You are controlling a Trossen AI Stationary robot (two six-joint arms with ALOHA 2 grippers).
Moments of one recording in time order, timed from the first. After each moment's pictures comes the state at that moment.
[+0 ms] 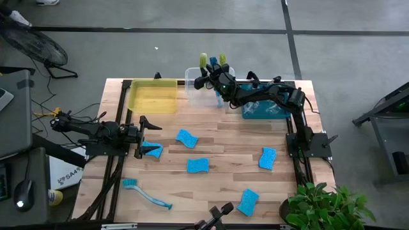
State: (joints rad) left arm -0.27 0.02 0.02 0.03 -0.25 0.02; right arm -0.46 2.08 1.27 0.92 0.46 0.10
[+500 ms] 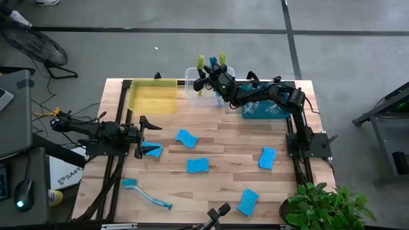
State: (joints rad) left arm -0.27 0.02 0.02 0.03 -0.25 0.02; right arm -0.46 2.08 1.27 0.91 0.40 0.13
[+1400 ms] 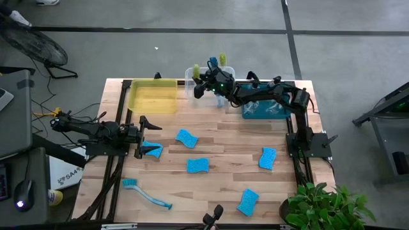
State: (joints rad) left arm -0.27 0.02 0.02 0.03 -0.25 0.02; right arm -0.46 2.02 1.27 0.67 0.13 0.26
